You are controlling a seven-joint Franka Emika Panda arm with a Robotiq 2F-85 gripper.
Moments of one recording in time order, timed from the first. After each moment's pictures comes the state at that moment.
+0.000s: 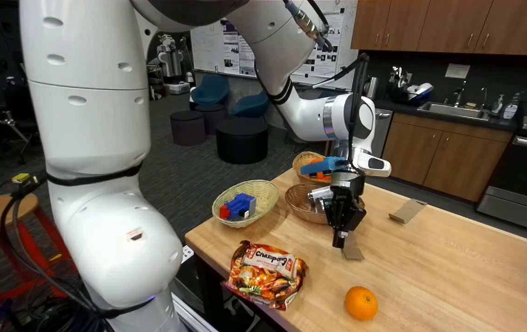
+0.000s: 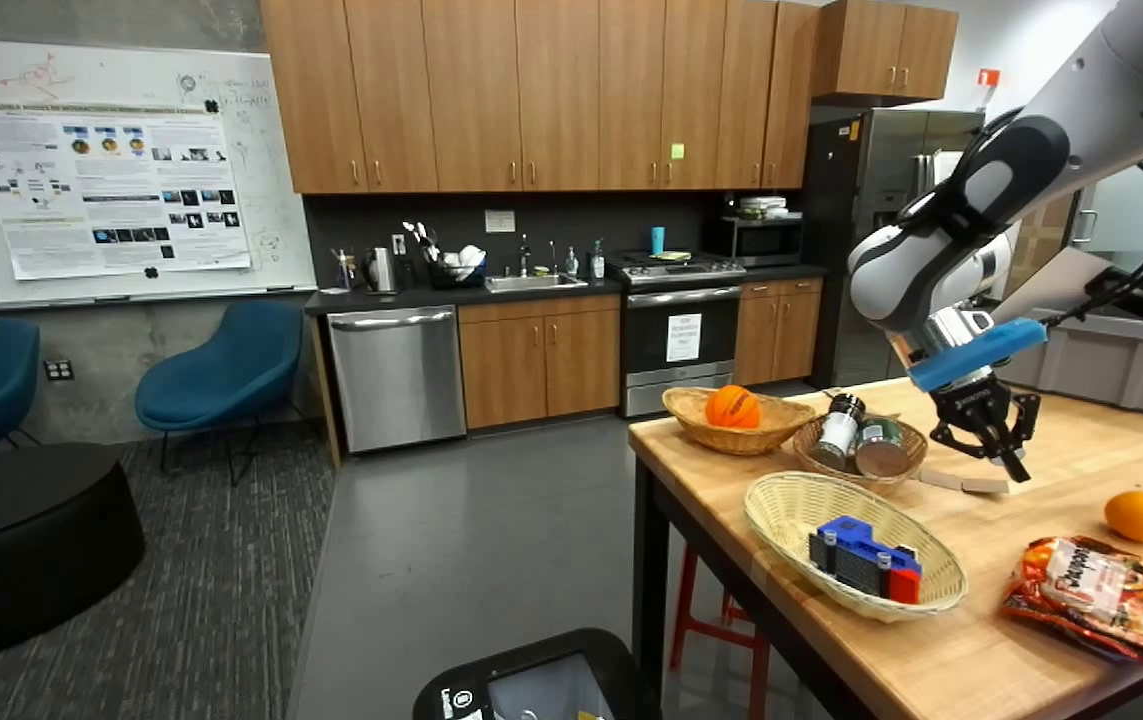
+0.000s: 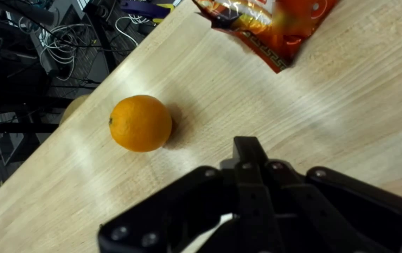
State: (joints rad) arm -0.16 0.12 -0.24 -2.20 -0.39 1.78 0.56
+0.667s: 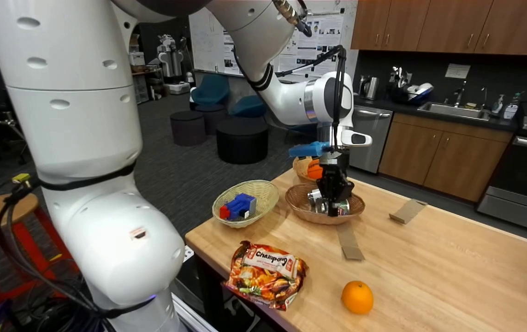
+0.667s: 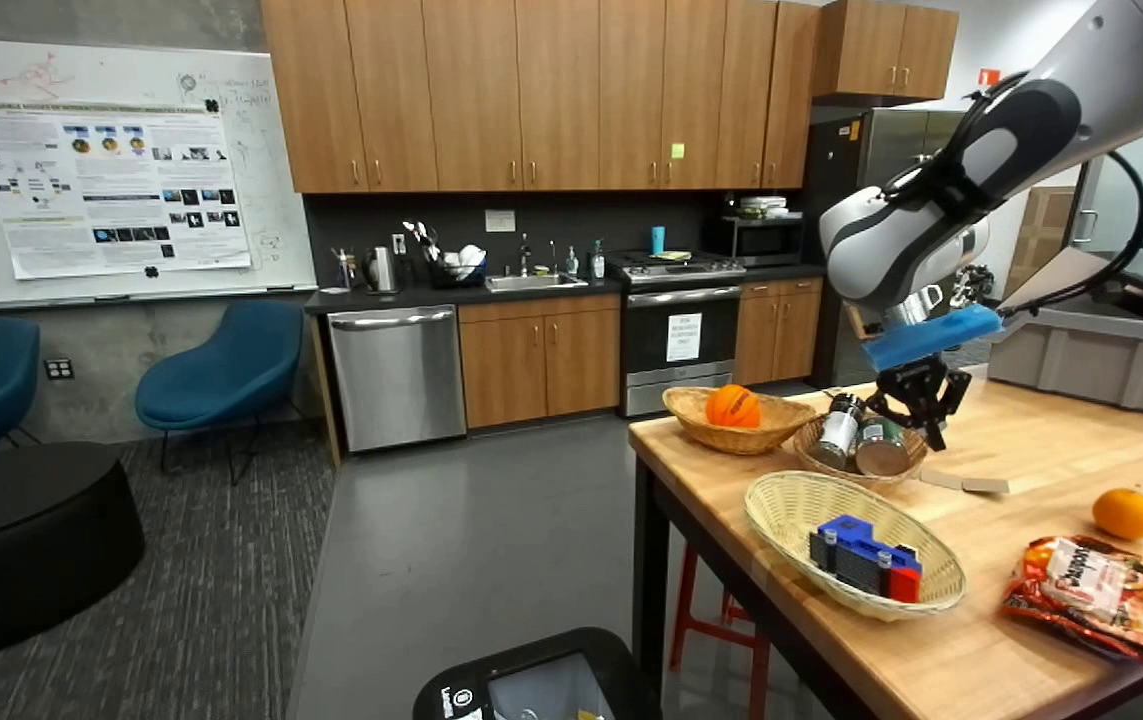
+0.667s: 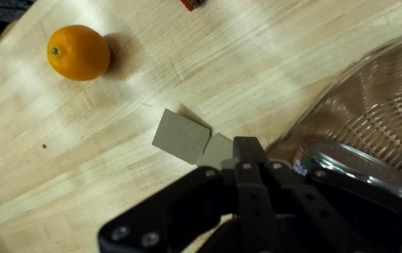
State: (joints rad) arm -0.13 0.05 -0.17 -2.22 -0.38 1.97 0.56
